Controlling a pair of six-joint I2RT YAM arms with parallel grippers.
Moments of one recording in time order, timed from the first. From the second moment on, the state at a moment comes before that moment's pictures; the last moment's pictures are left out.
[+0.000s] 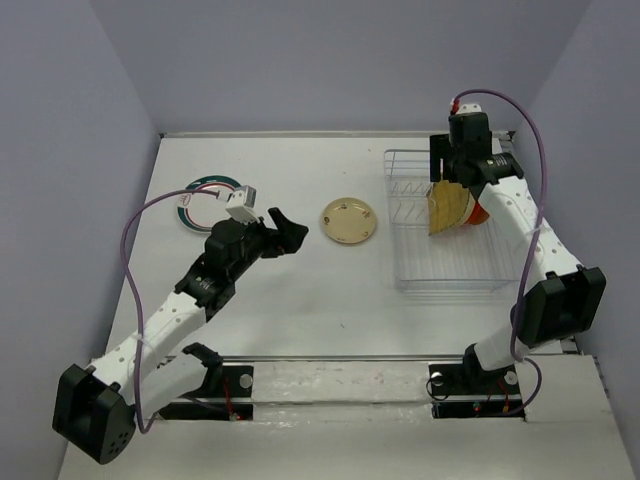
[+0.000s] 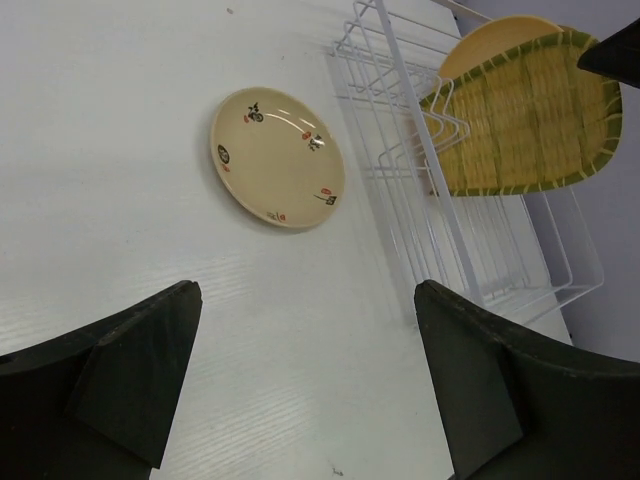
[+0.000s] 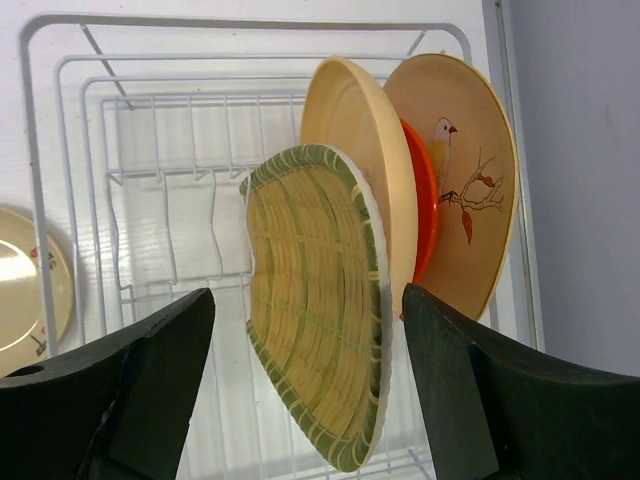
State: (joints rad) left arm -0.53 0.87 0.59 0.05 0.03 -0.63; right arm 0.22 1.55 1.55 -0.68 0.43 0.05
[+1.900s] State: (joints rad) left arm -0.56 1.00 0.66 0.23 0.05 -0.61; right arm 0.54 1.09 1.00 -0.28 -0.36 0.35
